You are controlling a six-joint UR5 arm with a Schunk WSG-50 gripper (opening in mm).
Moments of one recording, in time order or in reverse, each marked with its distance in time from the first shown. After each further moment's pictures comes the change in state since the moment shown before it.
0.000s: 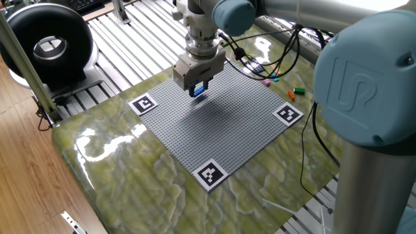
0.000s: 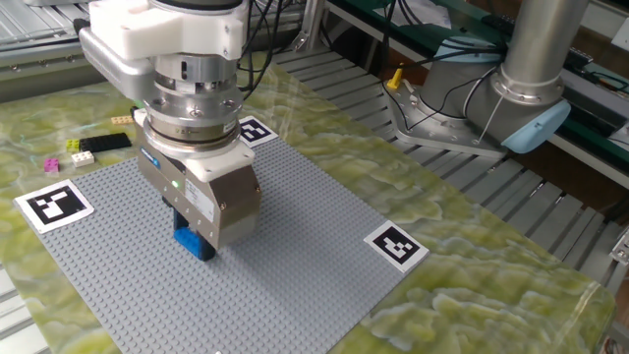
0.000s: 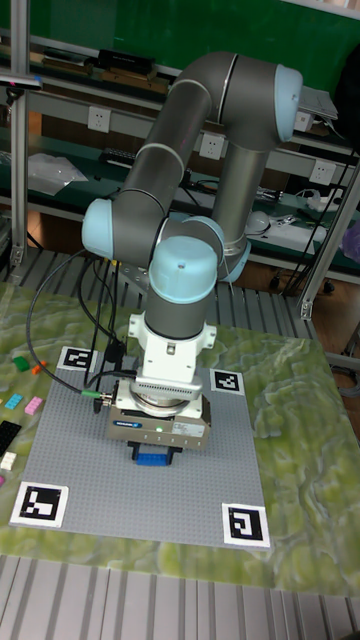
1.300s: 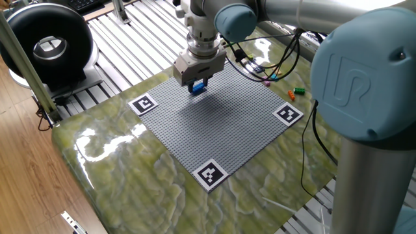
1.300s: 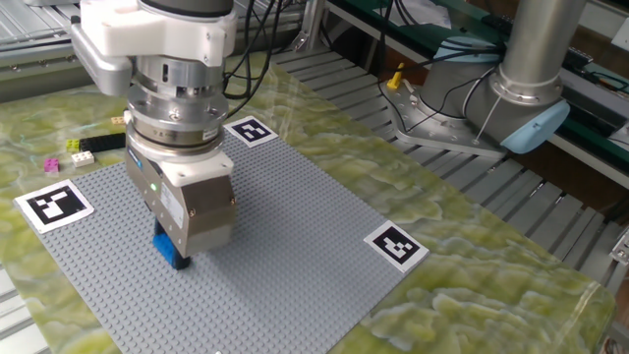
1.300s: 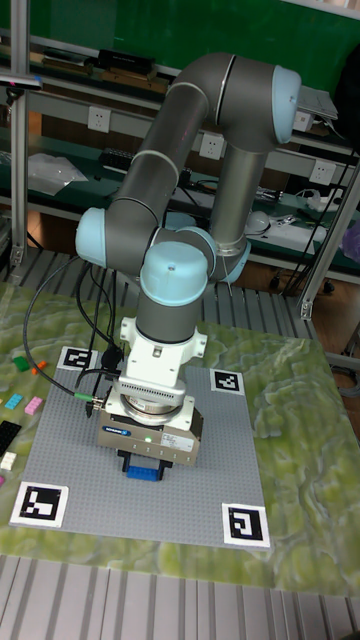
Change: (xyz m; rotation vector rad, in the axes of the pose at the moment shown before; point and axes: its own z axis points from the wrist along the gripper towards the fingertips) arm -0.021 -0.007 0.010 -0.022 -0.071 0.156
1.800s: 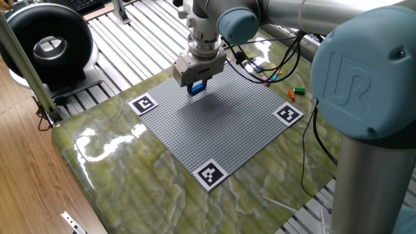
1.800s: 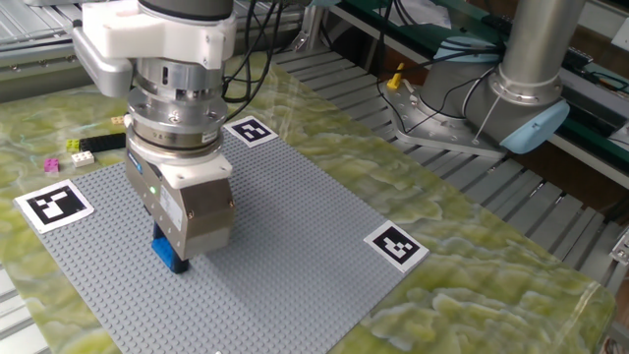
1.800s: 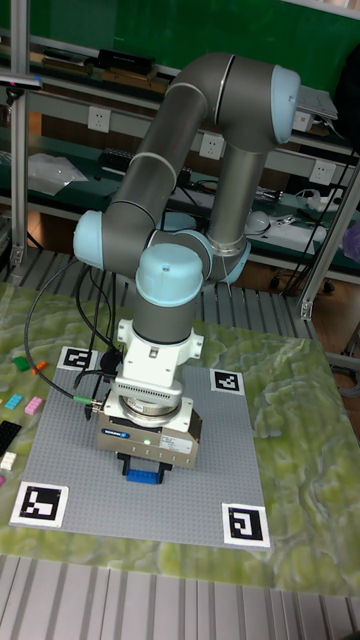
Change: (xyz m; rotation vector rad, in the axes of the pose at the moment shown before) arm 0.000 0.000 0.005 -0.009 -0.007 0.003
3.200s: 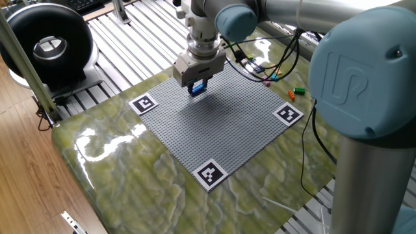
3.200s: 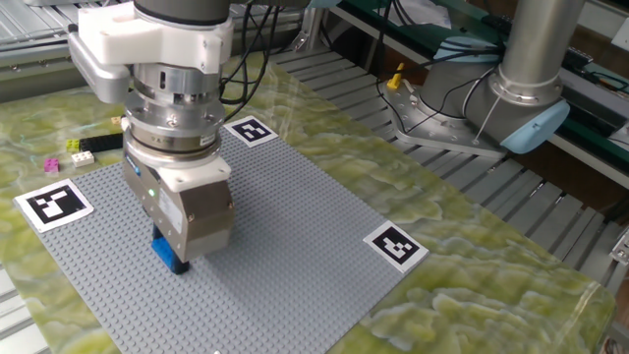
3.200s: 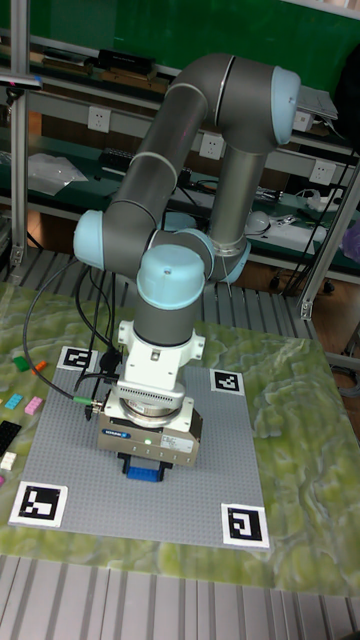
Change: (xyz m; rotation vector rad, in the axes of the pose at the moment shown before) arm 0.005 0.002 -0.007 0.004 0.037 -0.031
